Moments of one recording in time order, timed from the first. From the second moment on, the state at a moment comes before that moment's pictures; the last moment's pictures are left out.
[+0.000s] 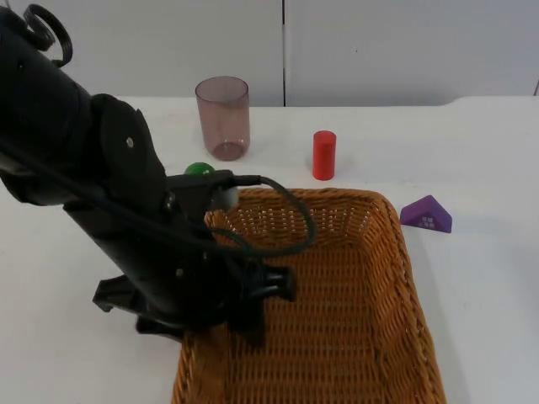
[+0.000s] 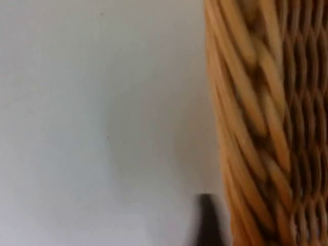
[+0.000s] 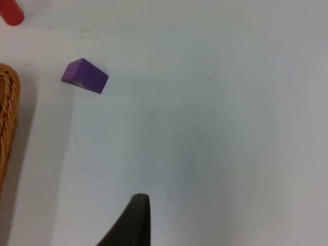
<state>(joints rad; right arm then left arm) 0.04 0.89 -0.74 -0.06 0.78 0.04 -0.58 1.92 -0.84 -0.52 0.34 0.00</state>
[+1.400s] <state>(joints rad) 0.04 0.89 -0.74 -0.04 0.78 -0.02 0.01 1.48 -0.70 -0.73 0.86 0.56</state>
